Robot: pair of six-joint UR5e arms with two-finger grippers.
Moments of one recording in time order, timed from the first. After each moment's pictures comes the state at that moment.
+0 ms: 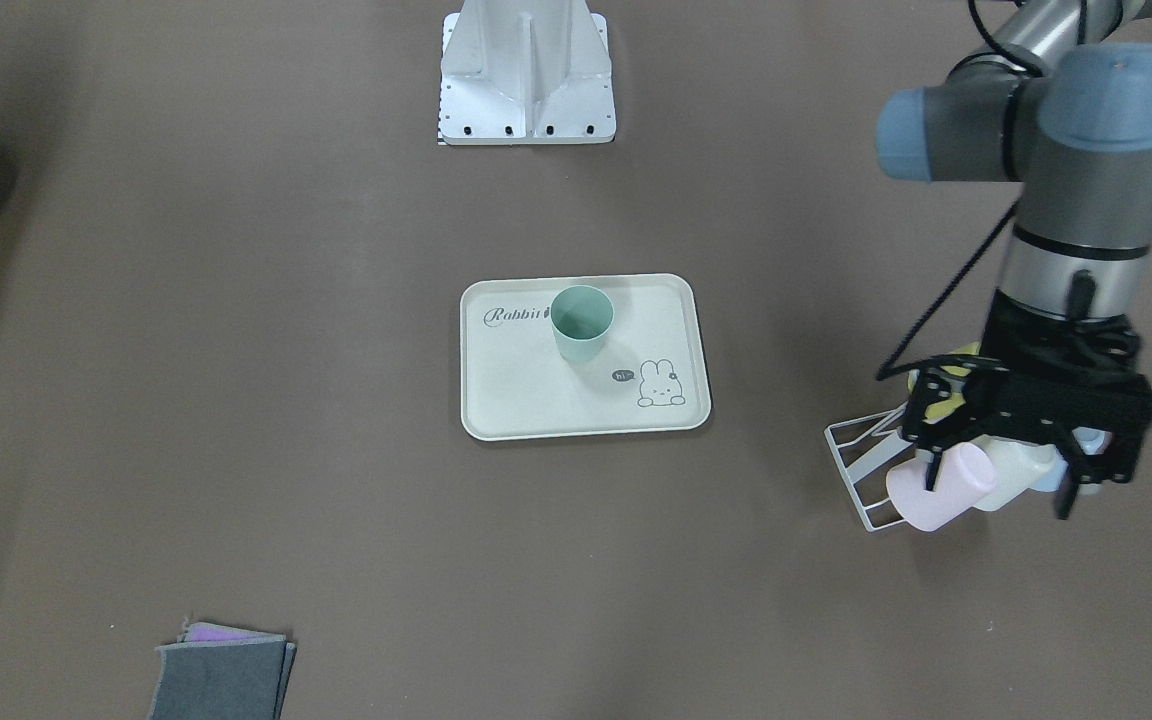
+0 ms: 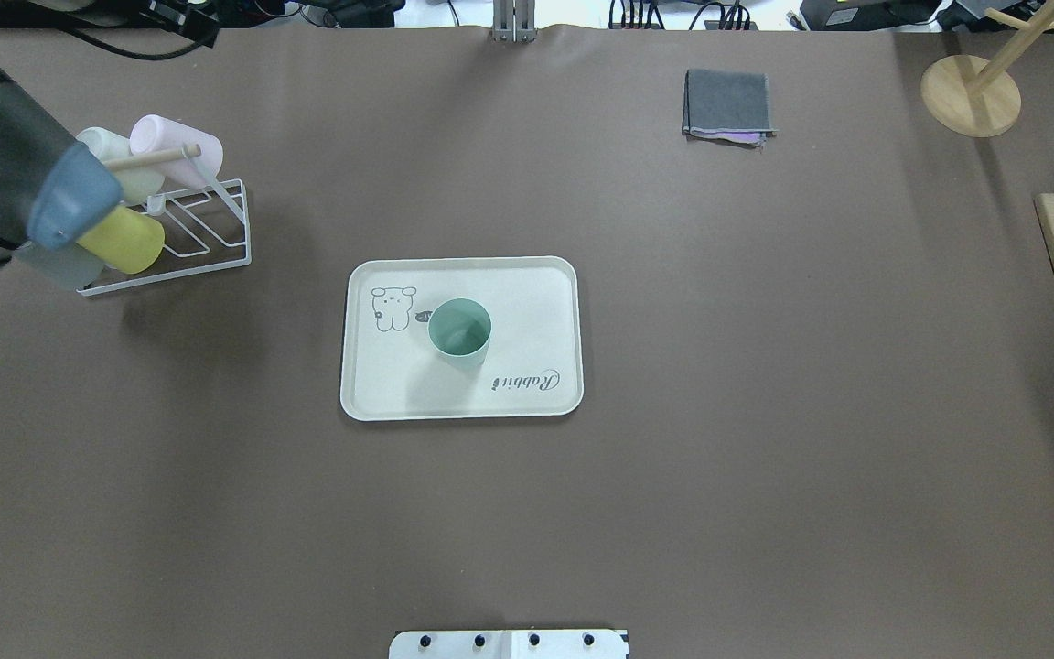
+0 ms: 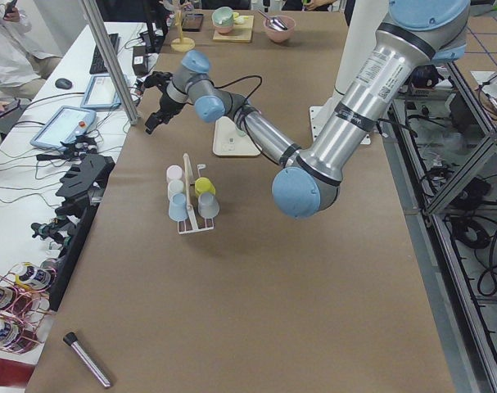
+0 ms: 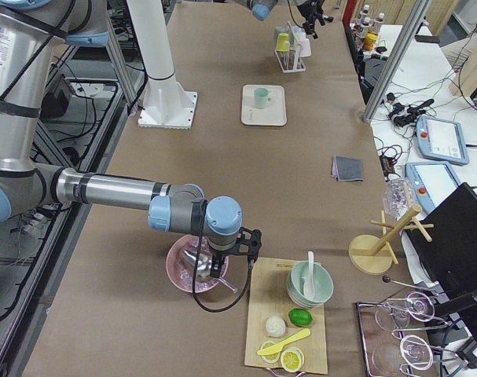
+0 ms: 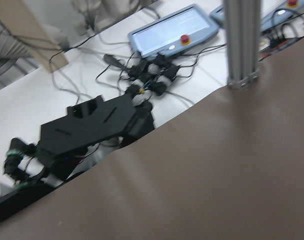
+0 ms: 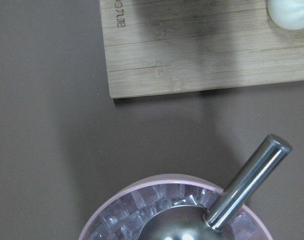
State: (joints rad) left arm -1.12 -2.11 -1.63 -1.82 -1.83 -0.43; right arm 1.55 -1.88 1.80 -1.58 2.43 0.08
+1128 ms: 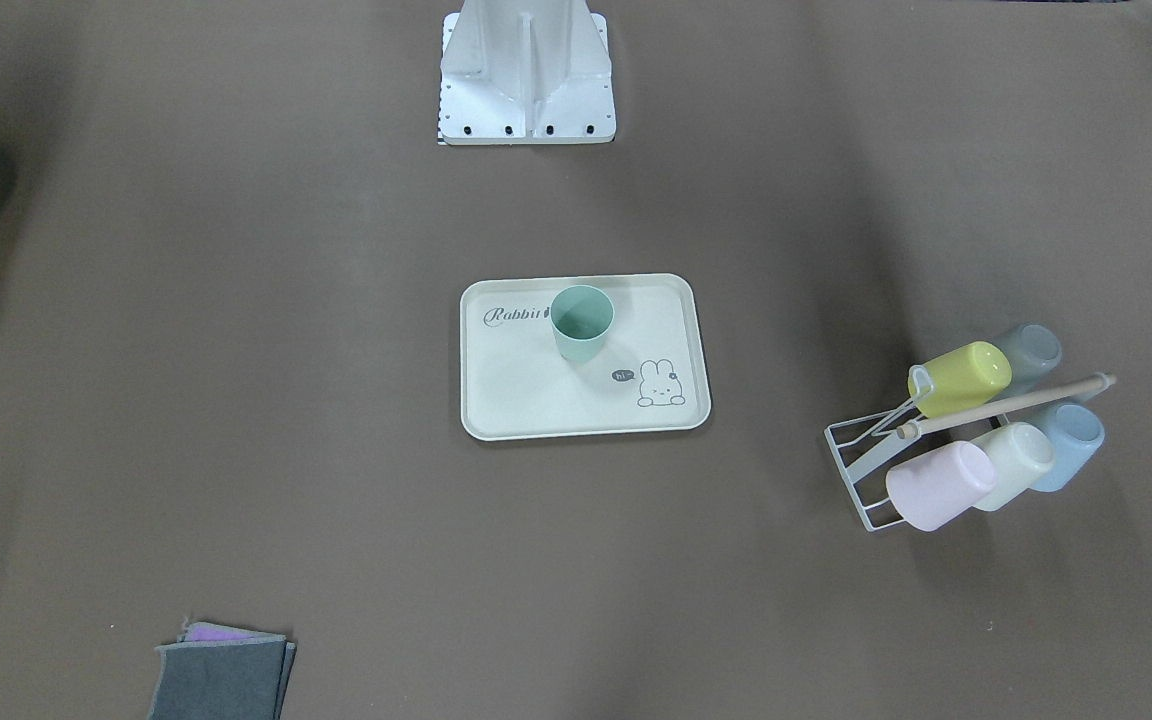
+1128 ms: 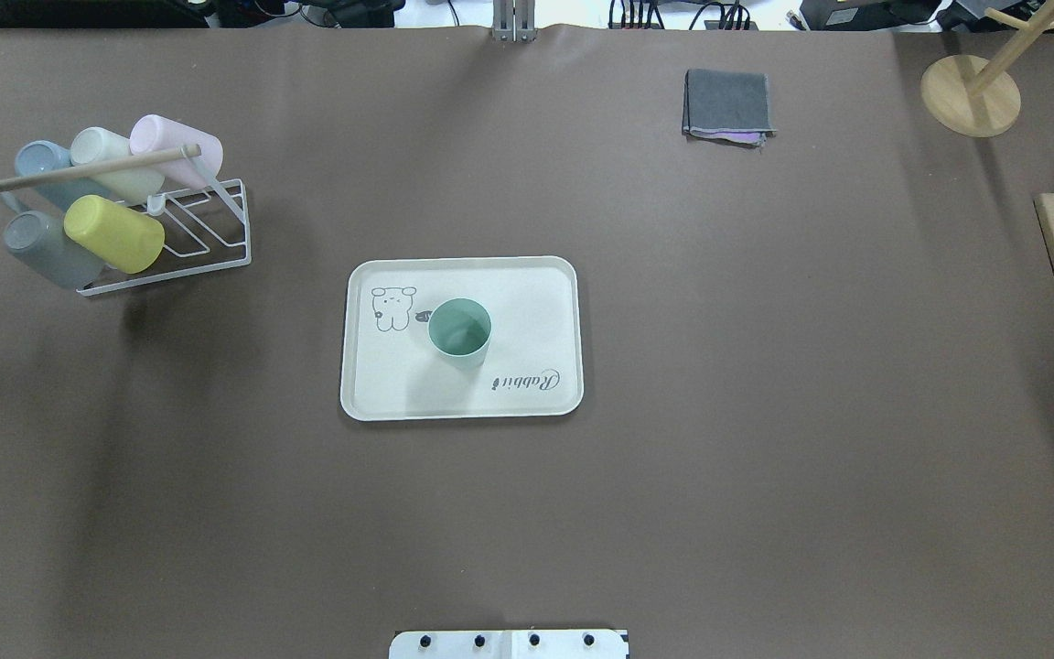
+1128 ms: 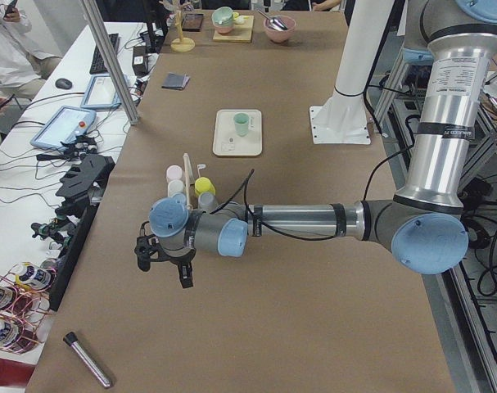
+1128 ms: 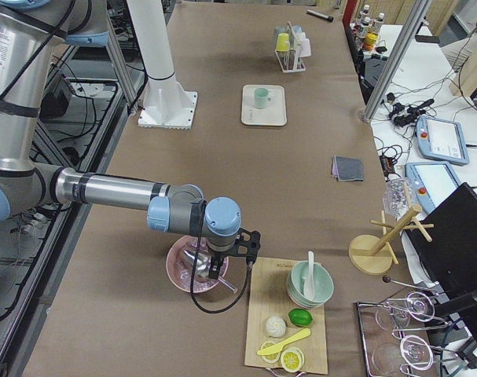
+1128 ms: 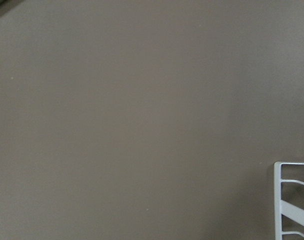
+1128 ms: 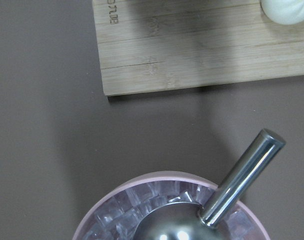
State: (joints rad) left arm -1.54 -1.67 -1.41 -1.78 -2.43 -0.41; right arm 1.55 -1.88 1.79 -1.58 2.42 0.08
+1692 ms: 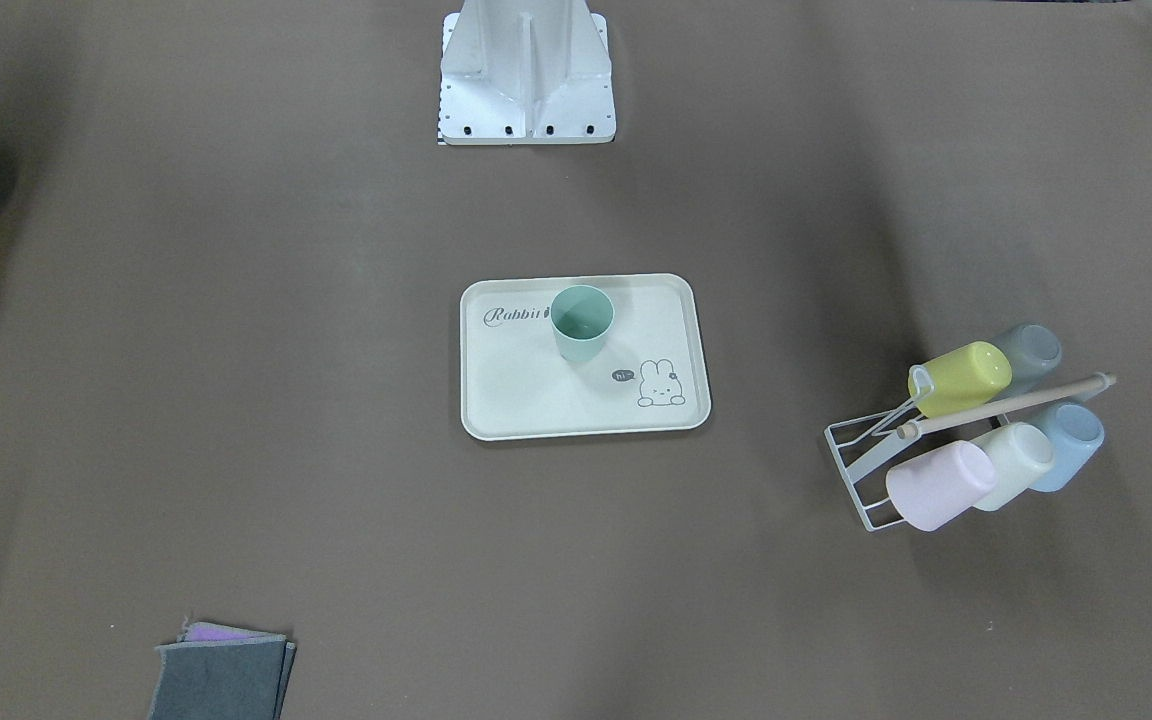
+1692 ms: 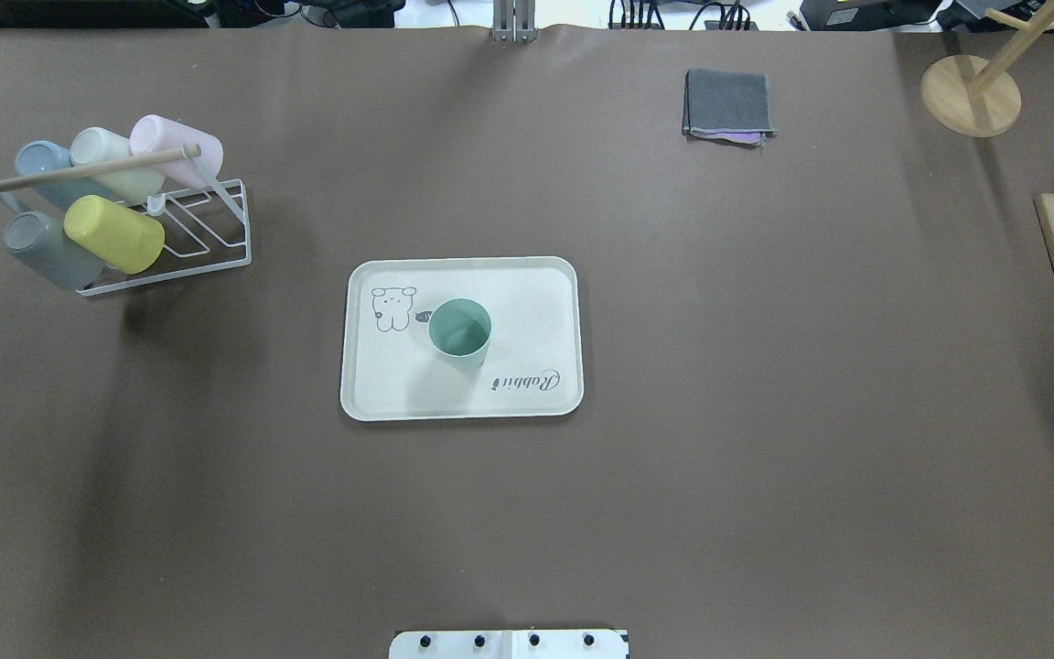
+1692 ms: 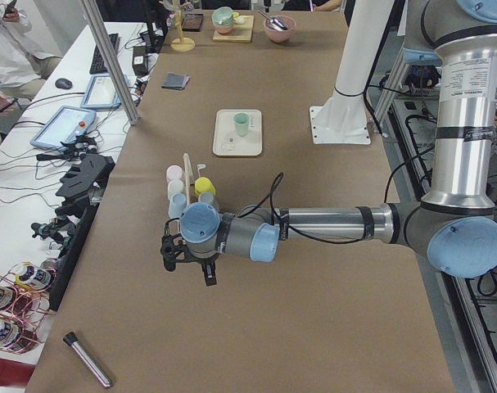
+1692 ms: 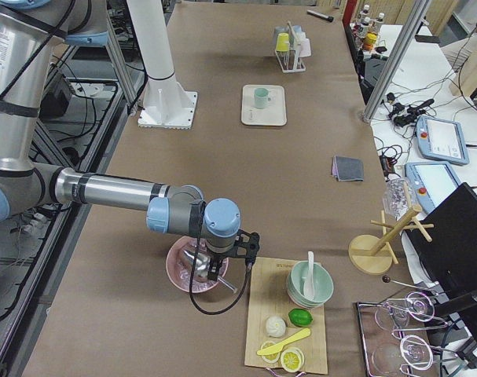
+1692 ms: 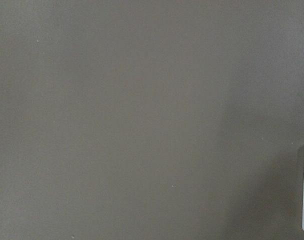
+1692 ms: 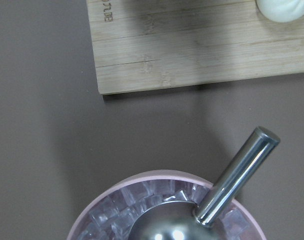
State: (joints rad) left arm -1.55 -1.53 -1.57 -1.79 -2.51 -0.41; right arm 1.55 -1.89 1.79 -1.58 2.41 0.08
